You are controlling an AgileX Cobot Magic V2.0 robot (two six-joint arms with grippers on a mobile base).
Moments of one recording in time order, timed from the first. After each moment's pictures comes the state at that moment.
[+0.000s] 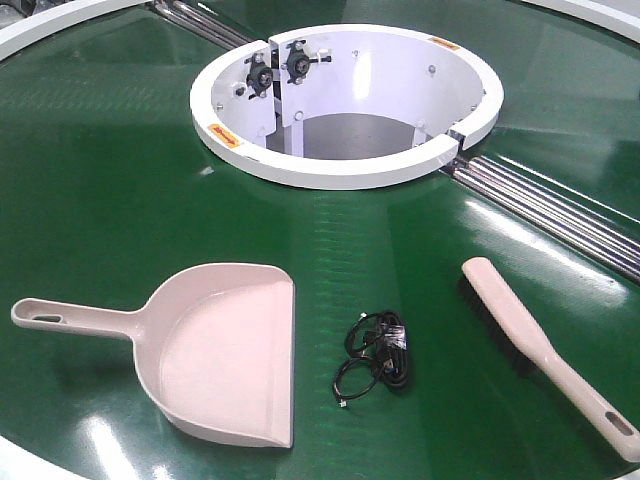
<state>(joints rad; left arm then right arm) -0.06 -0.01 0.03 0.04 0.12 -0.05 0.02 -0.01 0.03 0.02 0.06 0.02</state>
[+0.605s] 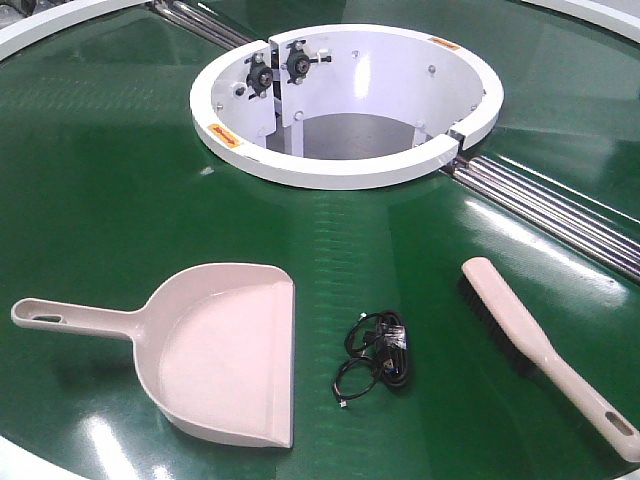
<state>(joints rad) -0.06 -0.01 0.03 0.04 0.12 -0.05 0.02 -0.01 0.03 0.02 0.06 0.02</state>
